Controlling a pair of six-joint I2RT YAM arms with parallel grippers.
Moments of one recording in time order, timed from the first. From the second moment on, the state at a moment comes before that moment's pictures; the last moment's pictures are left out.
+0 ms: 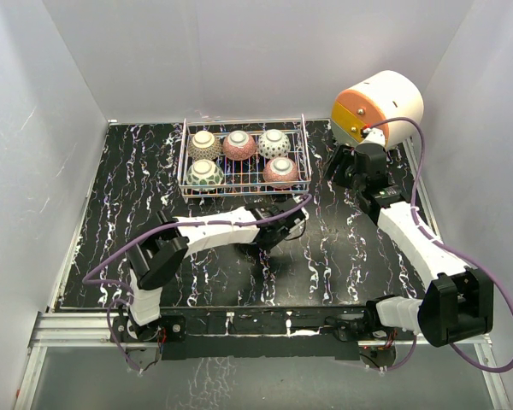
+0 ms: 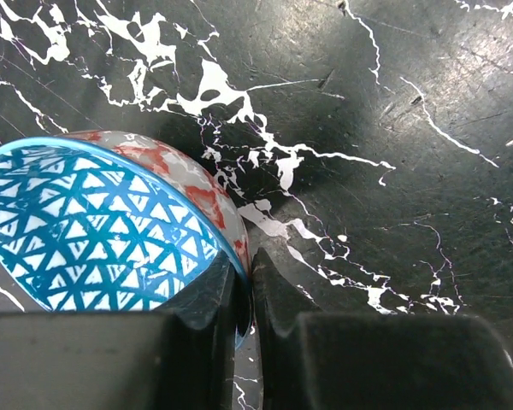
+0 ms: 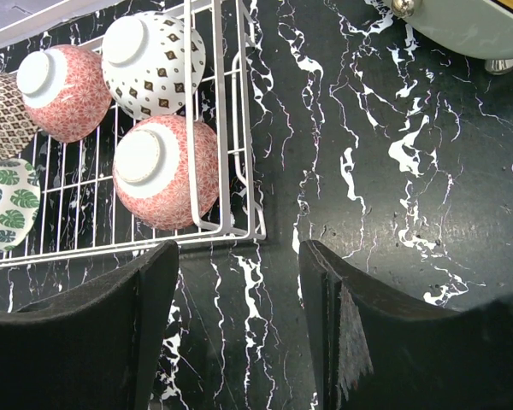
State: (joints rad) left arm -1.05 1.90 1.37 -0.70 -0.32 -0.04; right arm 0.23 1.24 0.96 -0.17 0.08 0.44
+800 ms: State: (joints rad) left arm -0.95 1.51 1.23 -0.48 -0.13 -0.14; right arm 0.23 1.18 0.95 -0.19 -0.03 0.41
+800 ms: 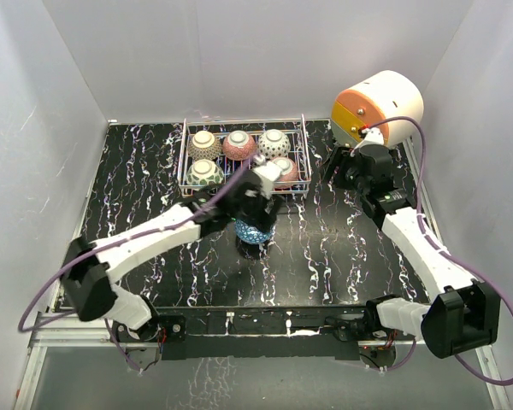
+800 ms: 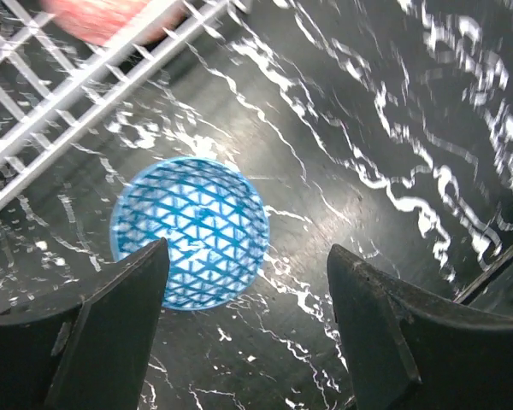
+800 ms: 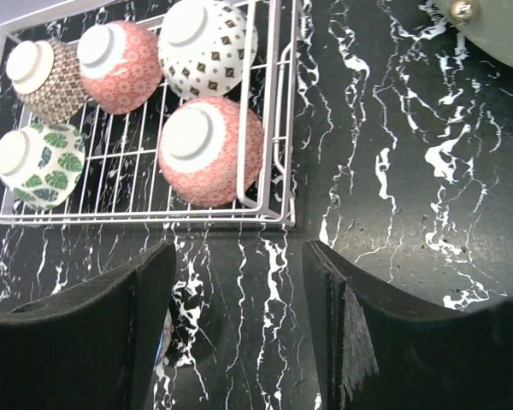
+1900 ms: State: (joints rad) left arm -0.42 1.23 0.89 -0.28 0.19 -0.37; right arm 0.67 1.63 0.99 -0.26 0.02 0.37
